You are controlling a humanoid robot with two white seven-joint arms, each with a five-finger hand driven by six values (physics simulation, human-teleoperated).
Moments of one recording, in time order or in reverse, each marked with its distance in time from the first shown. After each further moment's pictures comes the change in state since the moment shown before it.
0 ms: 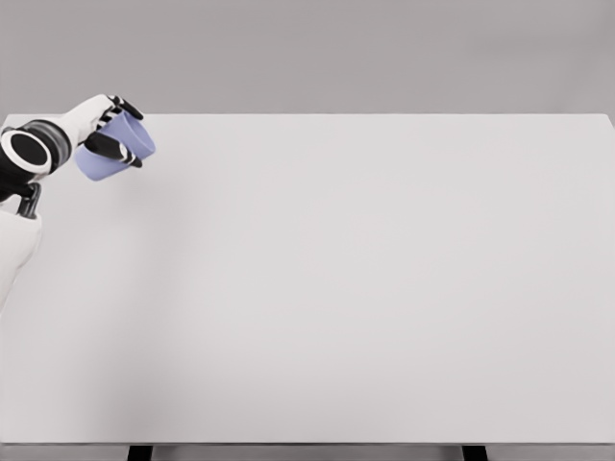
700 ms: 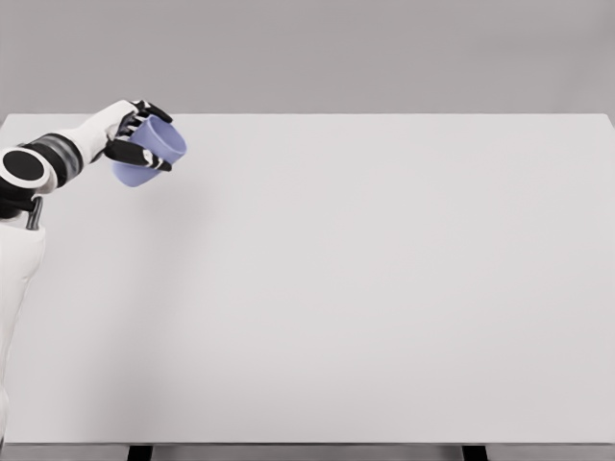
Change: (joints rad) left arm 0.072 -0.065 0.115 0.009 0.164 -0.137 0.006; right arm 0.000 0.000 0.000 0.000 0.000 0.000 0.000
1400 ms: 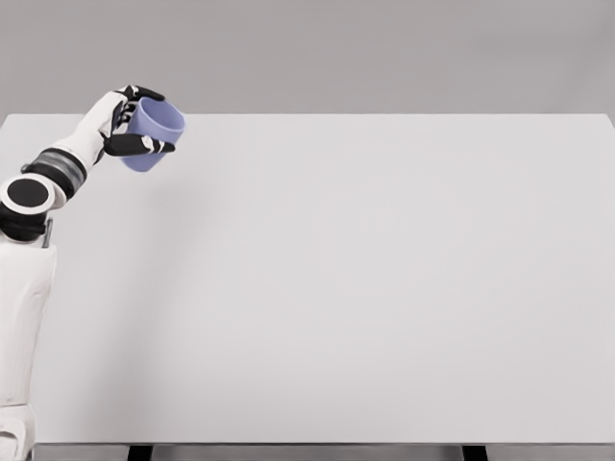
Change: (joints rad) left arm 0.058 -0.090 0.118 0.075 0.127 -0.210 0.223; right arm 0.000 0.000 0.000 0.000 0.000 0.000 0.000
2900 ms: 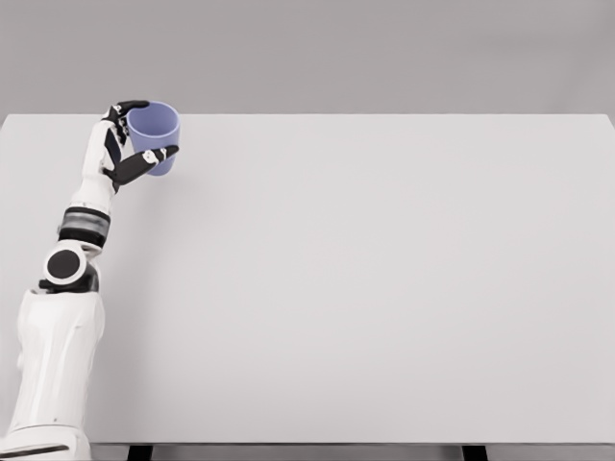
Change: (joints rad) left arm 0.083 -0.176 0.166 0.311 0.211 -0.605 0.205; right arm 0.000 0.000 0.000 0.000 0.000 0.000 0.000
